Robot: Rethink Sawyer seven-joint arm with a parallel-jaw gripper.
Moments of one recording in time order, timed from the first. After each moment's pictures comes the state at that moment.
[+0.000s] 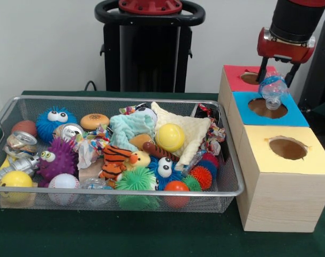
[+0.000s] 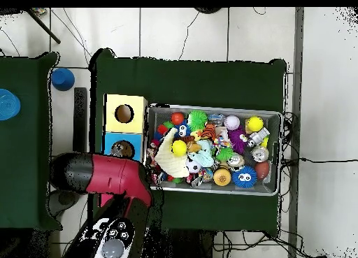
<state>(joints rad) 0.36 -0.60 -0.34 1.68 0.38 0.72 1.80</state>
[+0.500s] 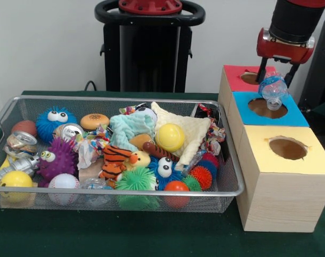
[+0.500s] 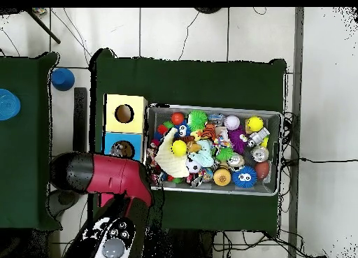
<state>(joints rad) 0.36 -0.60 -0.34 1.68 0.38 0.72 1.80</state>
